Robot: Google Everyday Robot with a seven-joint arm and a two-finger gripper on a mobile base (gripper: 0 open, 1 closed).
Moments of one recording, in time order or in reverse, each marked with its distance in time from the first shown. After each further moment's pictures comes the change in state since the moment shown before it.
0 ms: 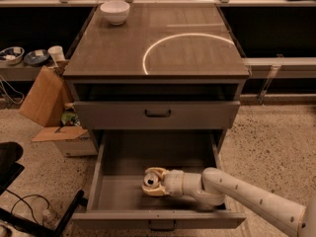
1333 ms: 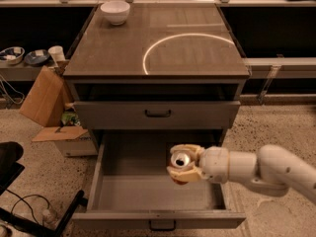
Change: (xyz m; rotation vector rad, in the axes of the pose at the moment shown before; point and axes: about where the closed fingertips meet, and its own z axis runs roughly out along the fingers) arm -0.209 0.044 -0.149 0.042 -0.027 0.024
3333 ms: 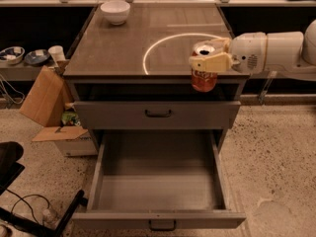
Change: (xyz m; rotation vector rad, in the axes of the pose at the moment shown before) arm -0.263 -0.140 -0.072 0.070 0.011 0.005
